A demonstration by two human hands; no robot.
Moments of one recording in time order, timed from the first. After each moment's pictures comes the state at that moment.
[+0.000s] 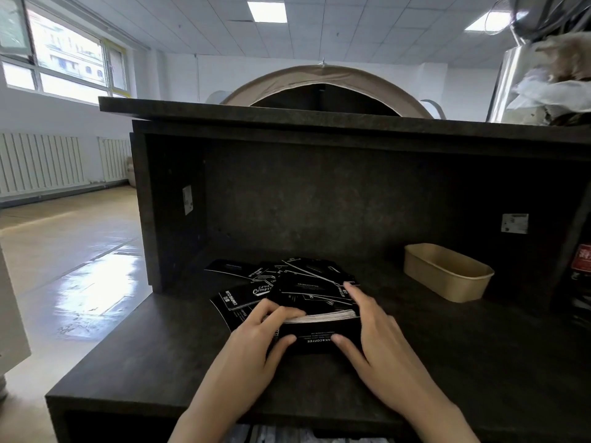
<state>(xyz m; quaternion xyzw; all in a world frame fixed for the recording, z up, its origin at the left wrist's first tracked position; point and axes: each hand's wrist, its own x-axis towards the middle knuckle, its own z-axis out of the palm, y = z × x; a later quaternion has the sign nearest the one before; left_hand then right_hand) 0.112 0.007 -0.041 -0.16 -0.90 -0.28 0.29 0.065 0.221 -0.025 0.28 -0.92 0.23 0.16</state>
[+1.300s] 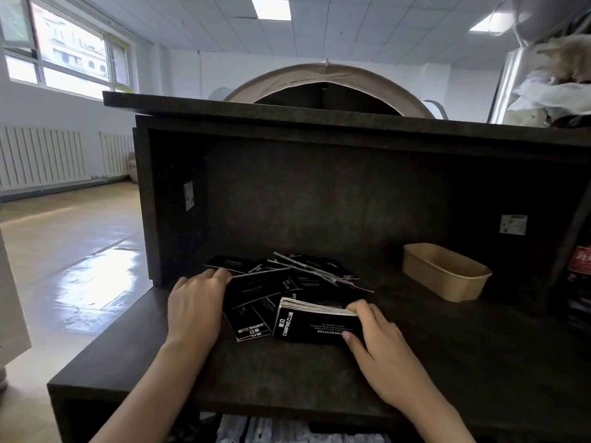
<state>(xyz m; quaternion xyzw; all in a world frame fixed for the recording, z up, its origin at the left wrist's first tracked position) 0.078 -0.056 -0.022 0.11 -0.93 0.00 0.36 0.062 0.228 -0.031 0.26 -0.92 0.27 0.13</state>
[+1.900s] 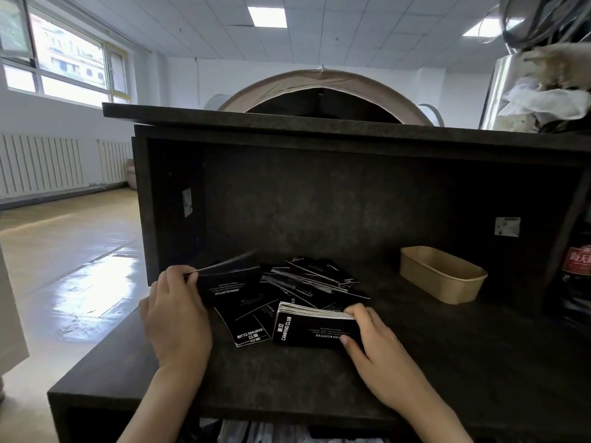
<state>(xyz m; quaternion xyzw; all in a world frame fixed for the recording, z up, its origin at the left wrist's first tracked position) 0.093 -0.046 -0.024 0.22 -0.77 -0.20 0.56 0.060 0.228 -0.031 0.26 -0.91 0.29 0.12</state>
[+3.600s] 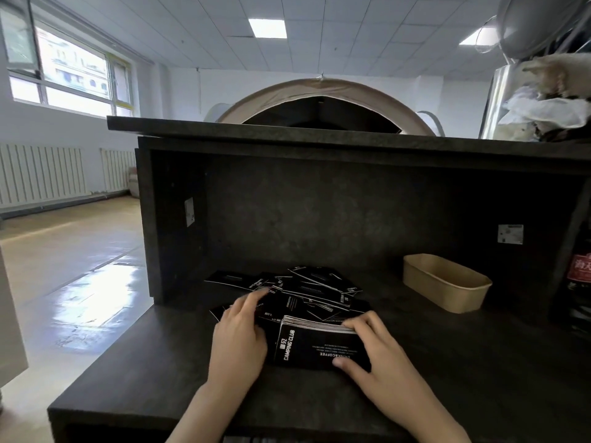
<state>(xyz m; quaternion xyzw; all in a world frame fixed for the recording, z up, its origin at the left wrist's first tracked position) 0.079 -0.002 -0.042 0.05 -0.89 -0.29 0.33 0.060 0.228 -0.030 0.29 -0.90 0.29 0.12</state>
